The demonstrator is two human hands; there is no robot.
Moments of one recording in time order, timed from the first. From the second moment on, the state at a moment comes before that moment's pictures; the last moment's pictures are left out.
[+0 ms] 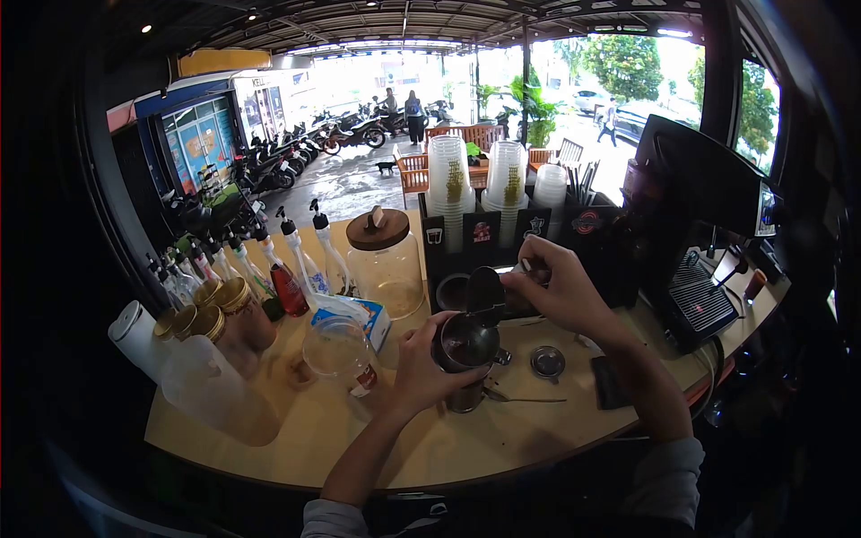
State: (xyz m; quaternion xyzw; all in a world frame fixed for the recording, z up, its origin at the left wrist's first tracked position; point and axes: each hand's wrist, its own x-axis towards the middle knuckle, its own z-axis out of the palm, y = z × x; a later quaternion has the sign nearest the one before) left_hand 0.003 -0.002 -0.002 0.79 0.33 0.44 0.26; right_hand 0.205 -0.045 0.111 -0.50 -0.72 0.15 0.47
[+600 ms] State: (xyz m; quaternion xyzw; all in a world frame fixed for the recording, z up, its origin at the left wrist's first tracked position) left_hand 0.003 -0.001 0.002 0.80 0.34 0.47 0.16; right_hand 0.220 -0.040 0.102 -0.48 -0.71 0.13 0.50
